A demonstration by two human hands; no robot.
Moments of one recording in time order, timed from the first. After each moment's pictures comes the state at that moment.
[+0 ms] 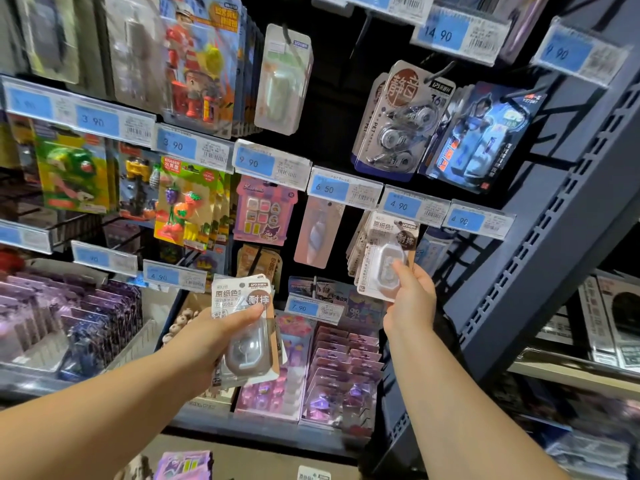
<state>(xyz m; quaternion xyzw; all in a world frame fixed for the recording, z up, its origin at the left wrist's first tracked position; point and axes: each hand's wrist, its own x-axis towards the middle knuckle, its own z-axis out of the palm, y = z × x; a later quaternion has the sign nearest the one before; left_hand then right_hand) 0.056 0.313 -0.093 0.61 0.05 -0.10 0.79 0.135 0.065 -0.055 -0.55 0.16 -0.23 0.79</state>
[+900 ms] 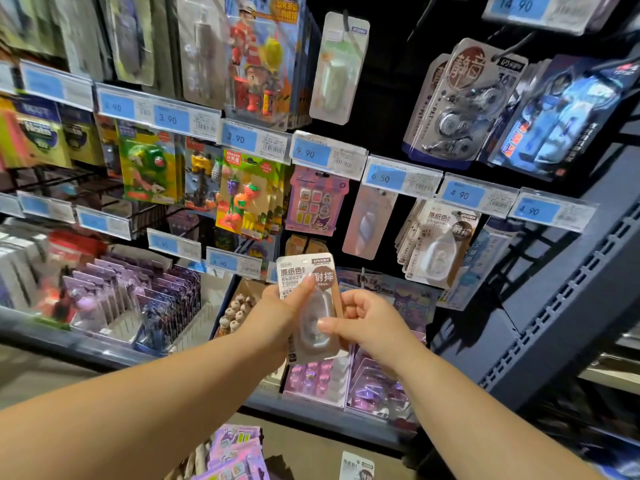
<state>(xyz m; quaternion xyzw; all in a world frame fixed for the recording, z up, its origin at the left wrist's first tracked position) 0.060 0.306 -0.093 0.54 0.08 -0.04 0.83 0.068 0.150 -0.071 -0.82 -0.10 0.10 0.55</state>
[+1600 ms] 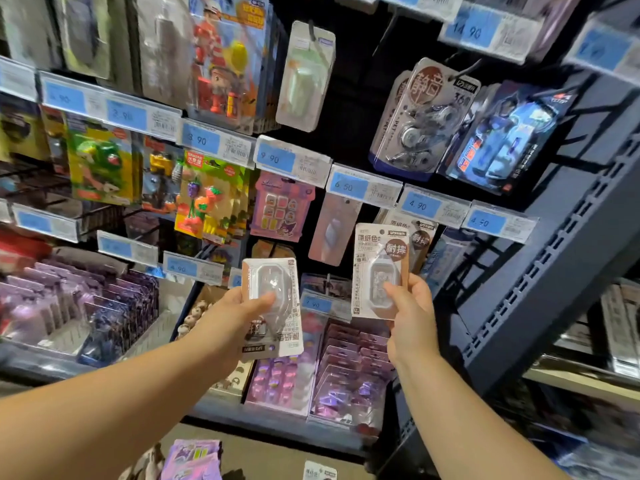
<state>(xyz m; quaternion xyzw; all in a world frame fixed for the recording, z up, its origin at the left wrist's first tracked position) 0.061 0.313 -0.092 0.57 0.07 -0.07 0.82 0.090 0.088 -0.064 -0.64 0.05 -0.16 0.75</state>
